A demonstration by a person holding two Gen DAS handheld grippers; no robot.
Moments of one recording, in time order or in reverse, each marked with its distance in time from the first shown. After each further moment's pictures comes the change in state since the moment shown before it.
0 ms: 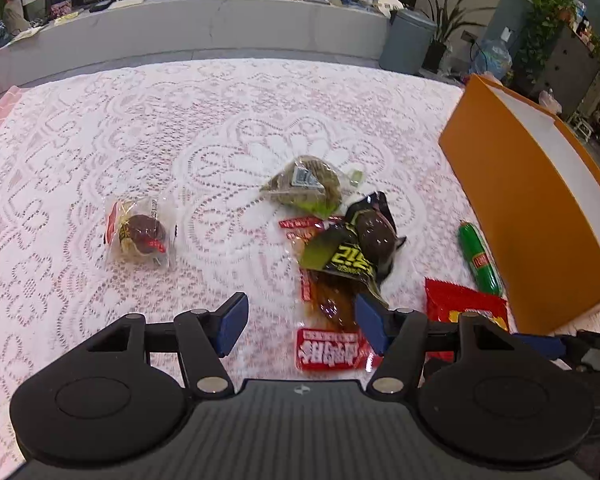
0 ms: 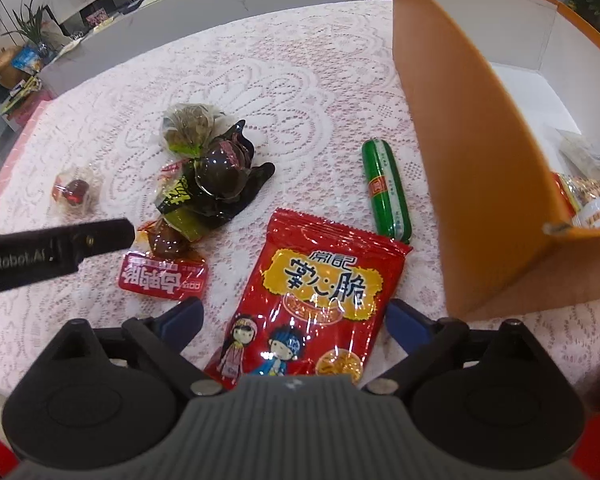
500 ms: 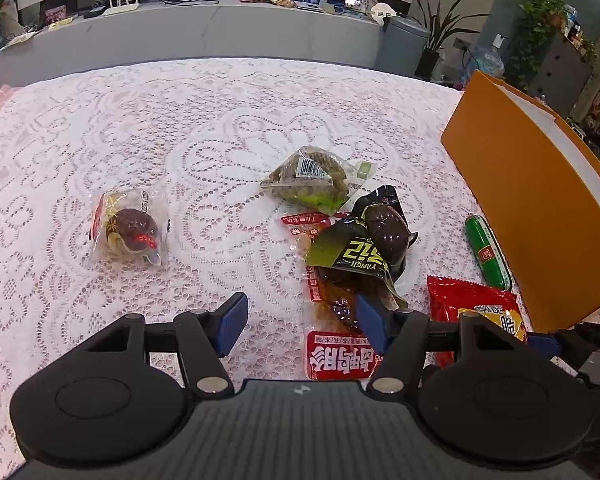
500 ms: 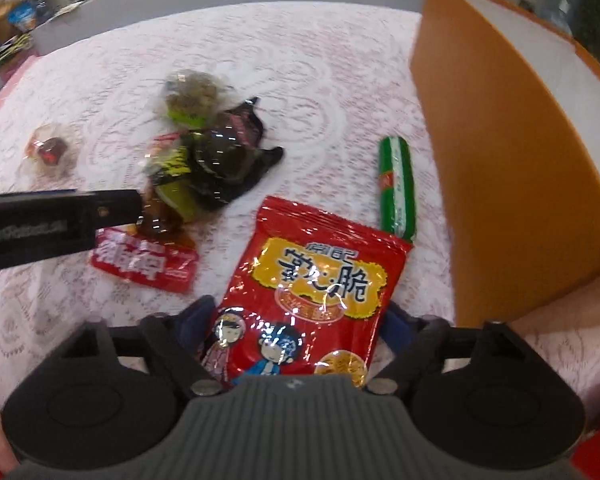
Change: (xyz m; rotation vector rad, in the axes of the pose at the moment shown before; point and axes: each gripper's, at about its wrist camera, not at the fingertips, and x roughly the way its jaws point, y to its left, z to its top) left arm 0.016 0.009 -0.009 0.013 -0.027 -0.034; right arm 0.018 0.027 -0.007 -0.137 -0.013 -0.113
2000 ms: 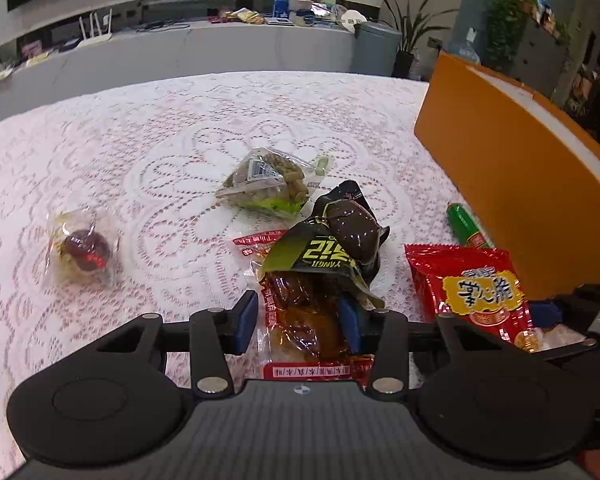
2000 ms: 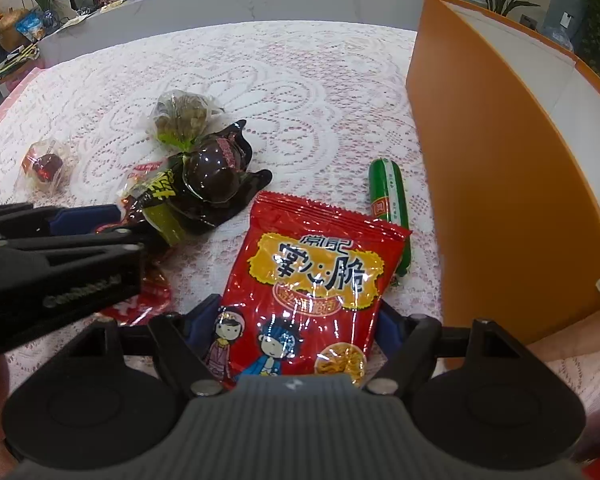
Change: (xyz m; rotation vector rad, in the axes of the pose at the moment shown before) left arm 0.012 -0.024 -0.011 0.088 -0.056 -0.014; right arm 0.005 -0.011 0.001 -0.005 -0.056 0.010
